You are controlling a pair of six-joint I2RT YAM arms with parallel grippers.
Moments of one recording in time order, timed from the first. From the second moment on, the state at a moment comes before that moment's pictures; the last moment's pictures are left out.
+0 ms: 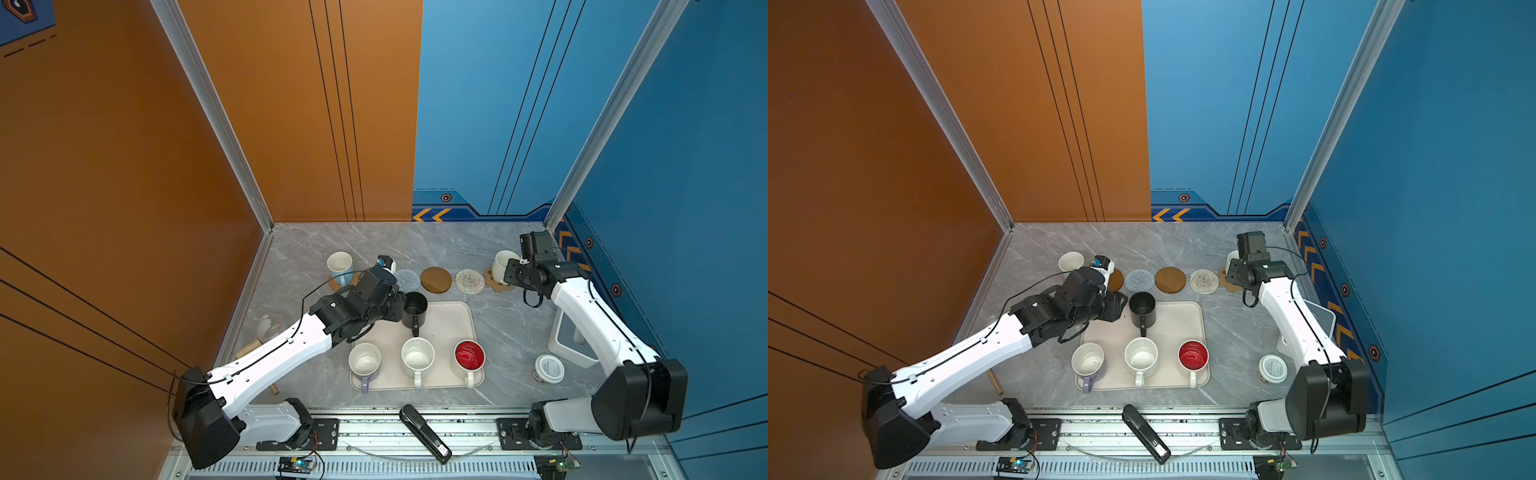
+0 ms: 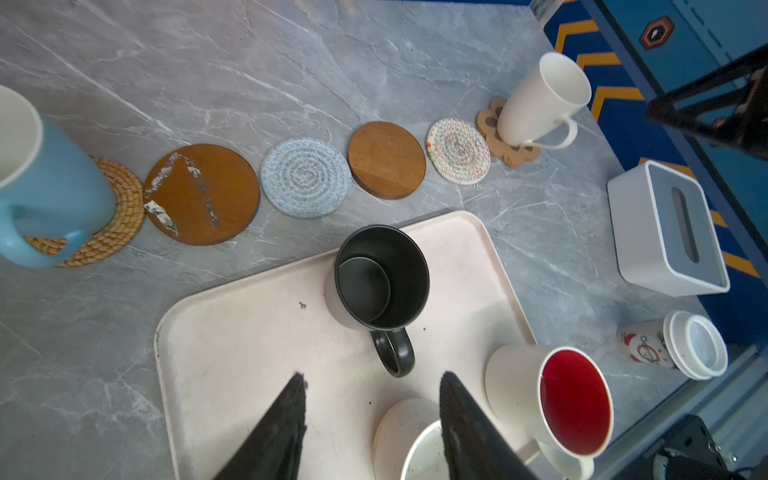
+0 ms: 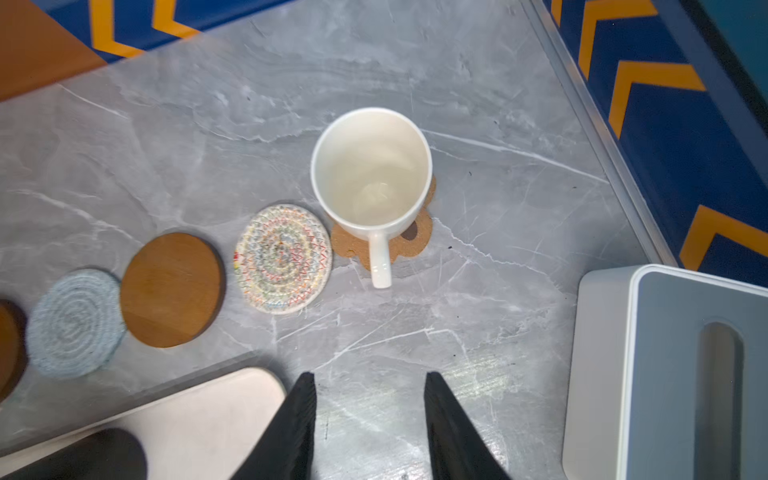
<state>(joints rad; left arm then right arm) -0.82 1.28 1.12 -0.61 -0.16 -0.54 0.15 1.34 1.19 -0.73 0.20 0.40</state>
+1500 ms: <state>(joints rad) -0.99 1.68 1.29 -0.72 -0.17 -0.85 0.28 1.05 0.91 -0.43 0.17 0.58</state>
